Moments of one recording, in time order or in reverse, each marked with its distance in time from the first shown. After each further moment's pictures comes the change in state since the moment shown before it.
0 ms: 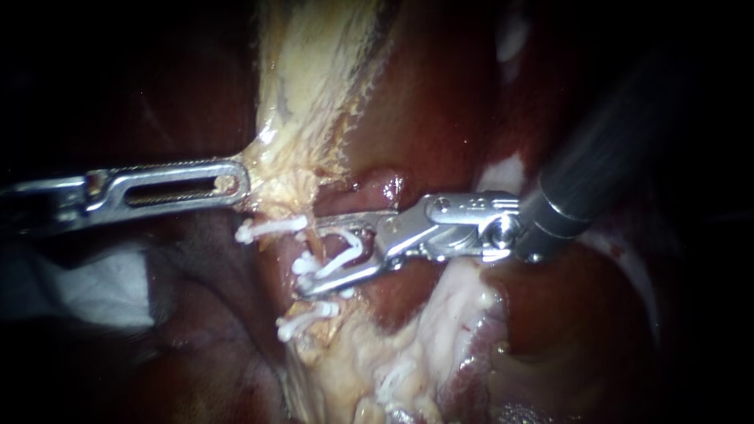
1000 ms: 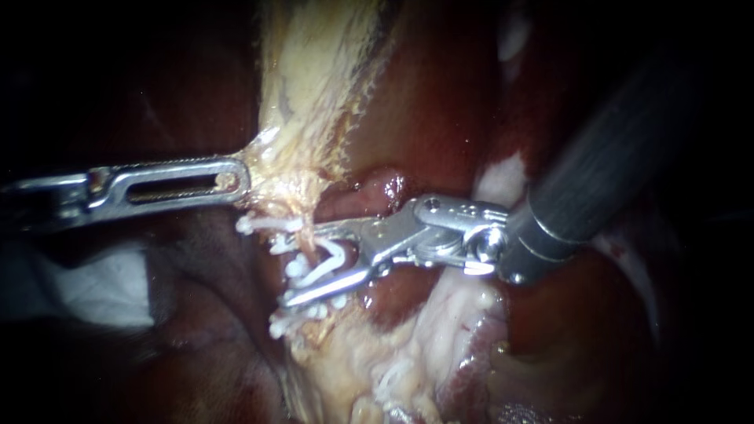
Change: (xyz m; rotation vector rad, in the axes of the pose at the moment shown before) right arm 0.004 -0.001 0.001 0.119 0.155 0.043; left arm 0.000 0.001 0.000 -0.002 -0.001 0.001
